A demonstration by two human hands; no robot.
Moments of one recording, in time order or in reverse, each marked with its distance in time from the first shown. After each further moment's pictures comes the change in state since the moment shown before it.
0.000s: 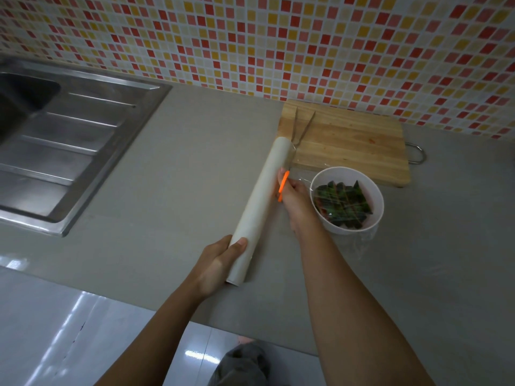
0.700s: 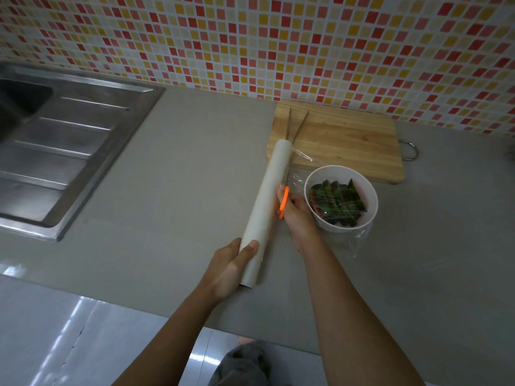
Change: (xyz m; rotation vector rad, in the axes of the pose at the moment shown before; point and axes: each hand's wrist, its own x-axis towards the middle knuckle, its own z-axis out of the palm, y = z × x) left_hand 0.003 0.001 0.027 0.084 0.024 -0.003; right_hand -0.020 0.027 -0.018 0.069 -0.045 -0.005
